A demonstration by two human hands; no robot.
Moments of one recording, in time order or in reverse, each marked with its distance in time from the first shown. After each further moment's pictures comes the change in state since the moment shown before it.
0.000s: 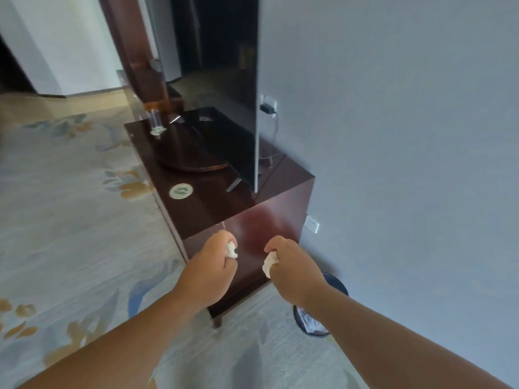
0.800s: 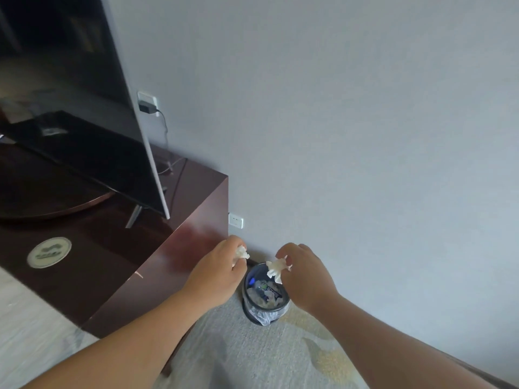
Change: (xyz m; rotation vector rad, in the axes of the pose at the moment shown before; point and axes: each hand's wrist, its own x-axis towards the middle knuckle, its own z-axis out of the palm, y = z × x) left_hand 0.139 0.033 0.080 -0.042 -0.401 0.420; right_hand 0.024 0.068 -0.037 -0.036 0.368 0.500
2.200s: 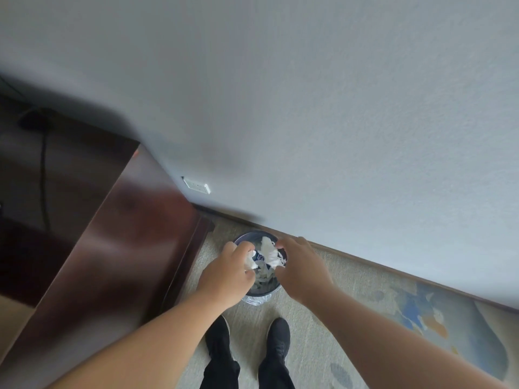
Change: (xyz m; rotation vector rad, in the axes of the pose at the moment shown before) left_hand 0.260 -0.121 0.229 0.181 -0.532 -0.239; right_hand 0.276 0.177 0.095 -0.004 -0.304 0.343
